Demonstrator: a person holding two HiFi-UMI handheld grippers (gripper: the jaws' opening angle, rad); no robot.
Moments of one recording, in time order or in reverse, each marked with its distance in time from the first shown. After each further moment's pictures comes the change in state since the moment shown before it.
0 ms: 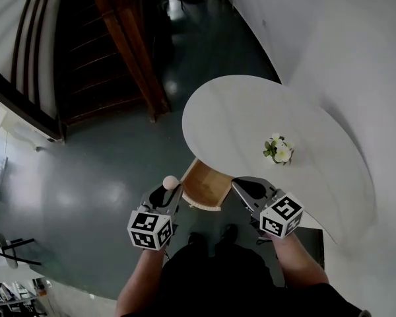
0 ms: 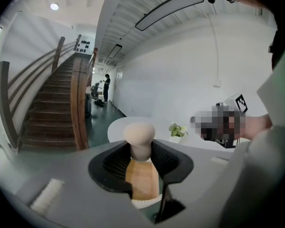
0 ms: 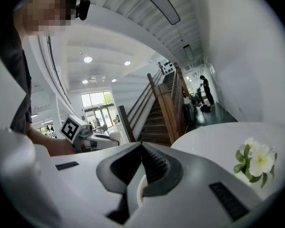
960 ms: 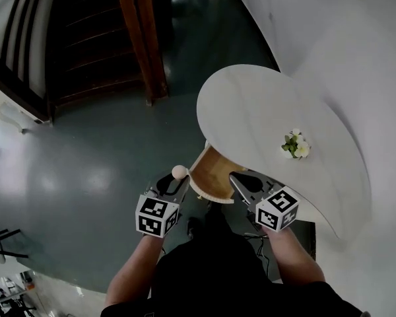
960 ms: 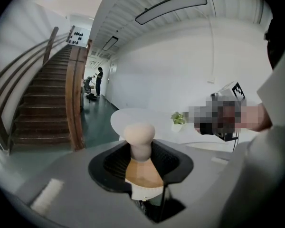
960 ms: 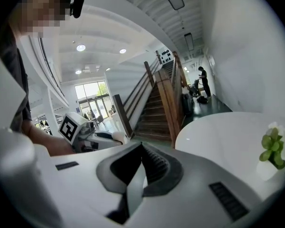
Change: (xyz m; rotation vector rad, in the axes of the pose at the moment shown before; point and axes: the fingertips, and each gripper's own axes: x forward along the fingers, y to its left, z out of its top) left arm 0.007 0.070 -0.047 0.020 0.066 -0.117; right arm 0.093 0.033 -0.036 0.013 0.132 -0.060
